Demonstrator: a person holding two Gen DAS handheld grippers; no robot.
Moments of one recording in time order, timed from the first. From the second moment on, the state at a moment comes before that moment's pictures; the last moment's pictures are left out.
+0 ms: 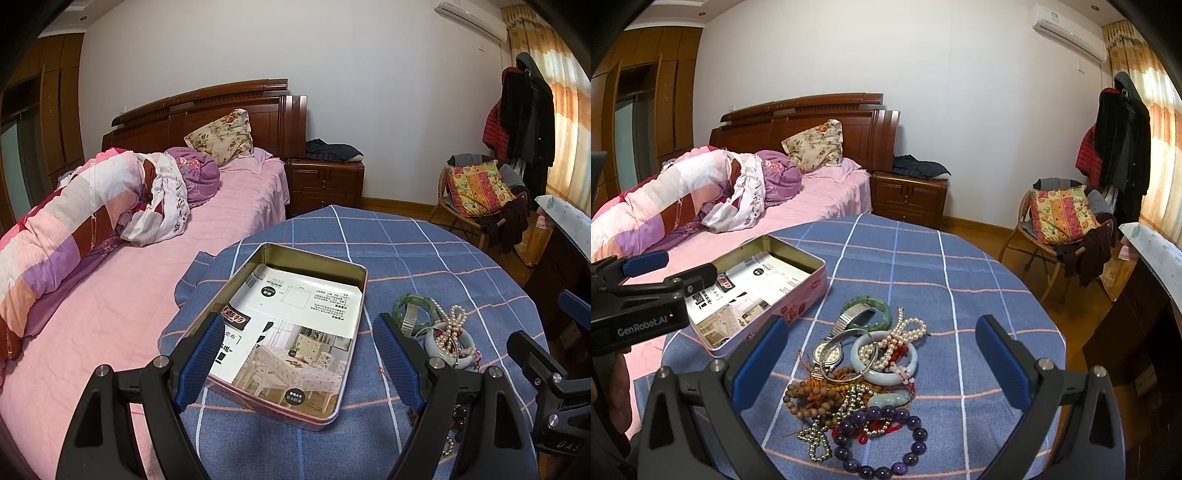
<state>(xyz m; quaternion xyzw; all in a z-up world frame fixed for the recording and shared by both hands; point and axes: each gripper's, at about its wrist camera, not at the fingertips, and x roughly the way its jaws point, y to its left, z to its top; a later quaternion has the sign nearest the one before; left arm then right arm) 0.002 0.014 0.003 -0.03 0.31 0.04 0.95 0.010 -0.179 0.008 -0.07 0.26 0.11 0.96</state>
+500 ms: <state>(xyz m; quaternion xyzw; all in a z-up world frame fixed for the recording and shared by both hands) 0.010 0.003 -0.007 -0.02 0.32 0.03 0.95 0.014 -0.194 0.001 -0.06 0.28 0.11 0.95</state>
